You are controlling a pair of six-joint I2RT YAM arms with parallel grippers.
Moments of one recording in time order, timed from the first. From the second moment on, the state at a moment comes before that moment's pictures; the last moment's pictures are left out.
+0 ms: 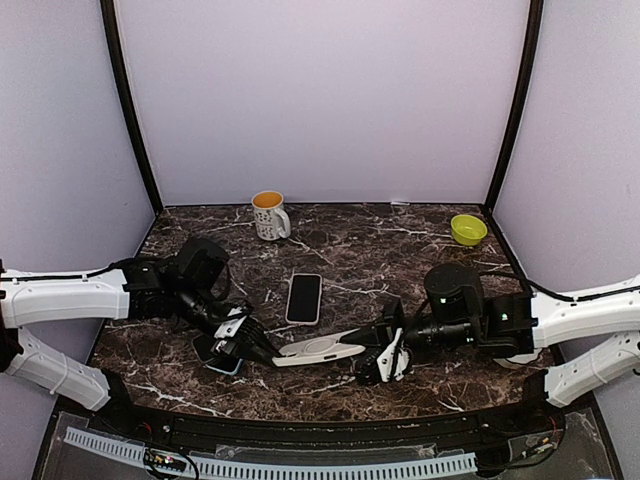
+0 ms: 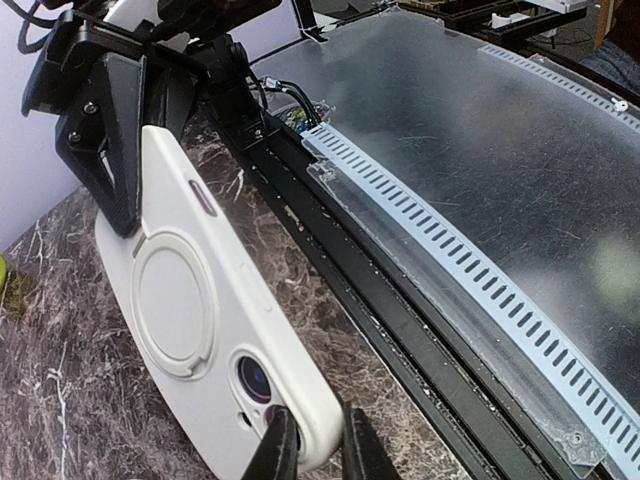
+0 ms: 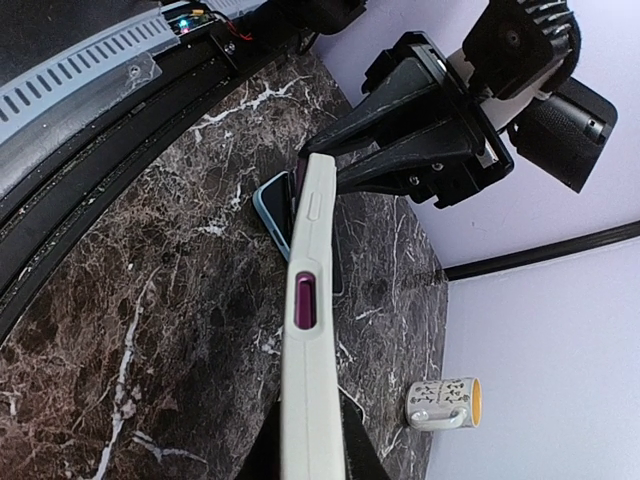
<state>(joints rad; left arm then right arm) -0.85 1.24 0.77 -0.34 0.91 0.97 1.20 1.17 0.66 0.07 -0.22 -1.17</state>
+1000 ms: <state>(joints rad) -0.75 1.02 0.80 -0.25 0.85 0.83 1.24 1.20 0.62 0.28 0.02 -1.02</state>
